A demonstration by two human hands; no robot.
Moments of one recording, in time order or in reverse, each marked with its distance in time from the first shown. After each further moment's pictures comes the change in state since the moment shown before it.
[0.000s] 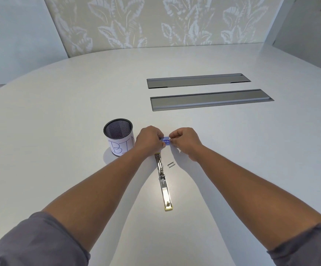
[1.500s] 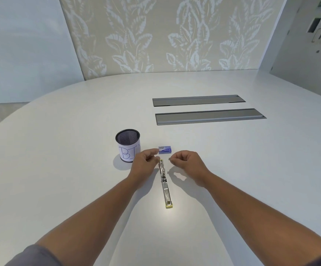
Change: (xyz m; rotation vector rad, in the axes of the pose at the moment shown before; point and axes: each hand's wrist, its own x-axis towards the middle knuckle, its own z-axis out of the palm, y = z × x) left_hand -0.076 -0.038 0.018 -0.814 0.148 -0.012; right_hand -0.077 0.023 -0.011 0.300 -0.206 -0.189
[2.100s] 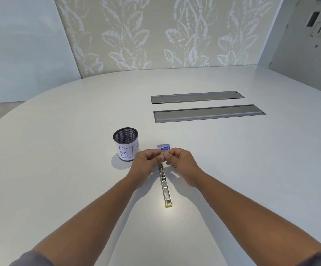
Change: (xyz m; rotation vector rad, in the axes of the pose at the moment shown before) left_hand -0.003 0.006 0.005 -0.333 -0.172 -0.032; right_hand 0.001 -0.004 0.027 0.174 0.001 -0.016
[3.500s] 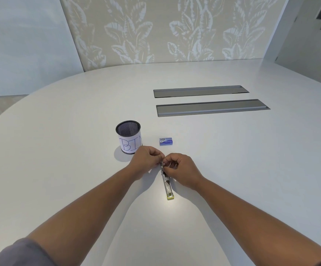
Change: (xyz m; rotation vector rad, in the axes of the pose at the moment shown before) left_hand -0.006 0.009 -0.007 0.453 0.034 -0.145; right_hand -0.031 0.016 0.004 -0.504 -0.042 -0.194
